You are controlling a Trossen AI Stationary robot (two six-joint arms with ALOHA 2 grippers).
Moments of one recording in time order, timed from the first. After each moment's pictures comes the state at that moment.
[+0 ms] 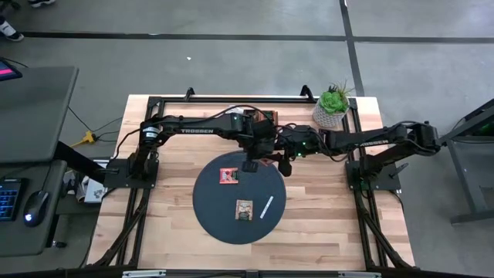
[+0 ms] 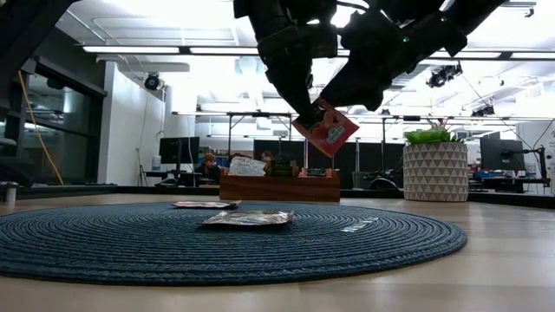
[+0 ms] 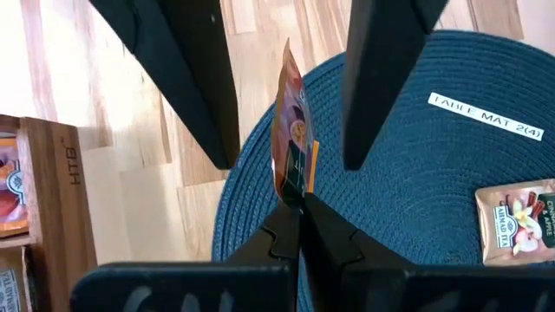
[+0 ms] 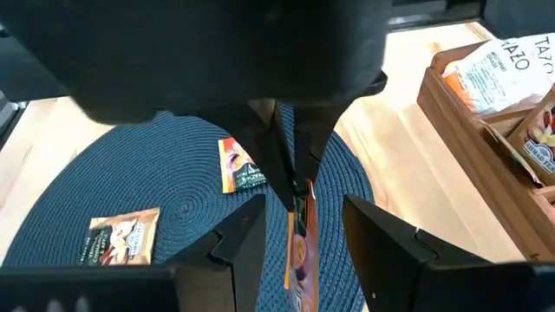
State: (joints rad) left arm 0.11 2.03 1.87 -0.96 0.10 0.29; right arm -0.13 1.34 0.74 0.09 -0.06 0.17
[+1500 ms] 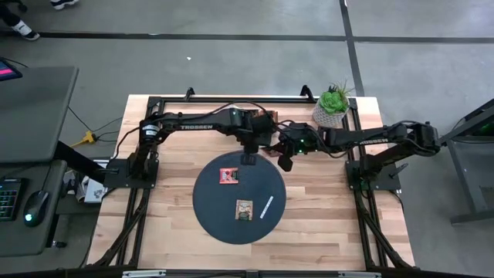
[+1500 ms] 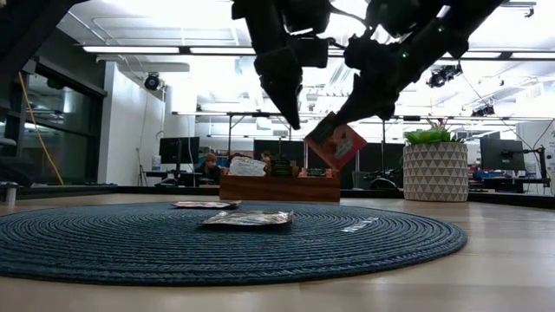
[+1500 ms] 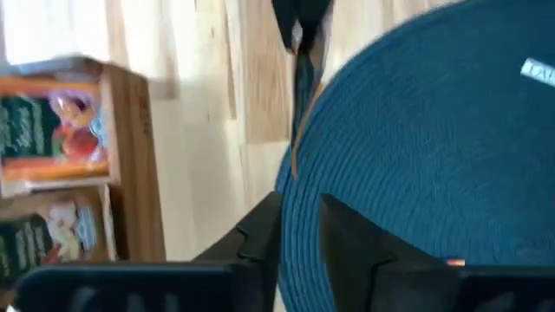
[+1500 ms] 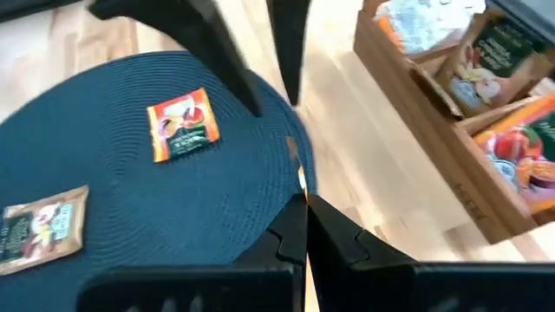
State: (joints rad) left arm 0.15 2.03 1.87 -1.00 -0.03 0.29; right arm -0.18 1.34 0.74 -0.04 0.02 0.20
